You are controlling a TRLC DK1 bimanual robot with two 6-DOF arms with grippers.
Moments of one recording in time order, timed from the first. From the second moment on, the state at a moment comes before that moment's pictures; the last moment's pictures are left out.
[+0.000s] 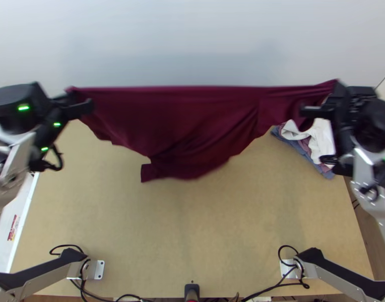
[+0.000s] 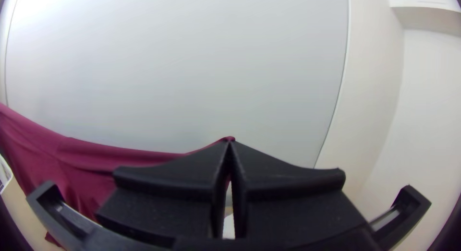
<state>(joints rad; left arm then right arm) -0.31 1.21 1.73 -0.75 -0.36 -0.36 0.38 1.12 1.51 -0.38 0.58 -0.13</state>
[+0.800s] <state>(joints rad) -0.40 1.13 2.22 -0.86 -0.33 -0.16 0.43 0.88 1.67 -0.19 0.70 -0.49</state>
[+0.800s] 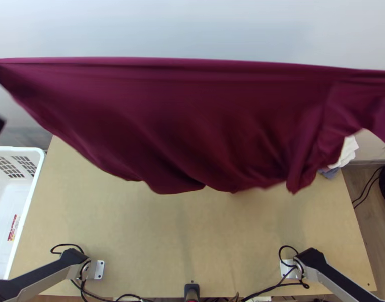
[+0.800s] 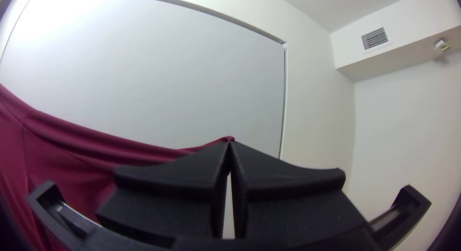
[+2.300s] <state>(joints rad) 0.25 0.92 1.61 -0.73 0.27 -0.33 0.46 0.80 1.43 -0.40 0.67 -0.24</state>
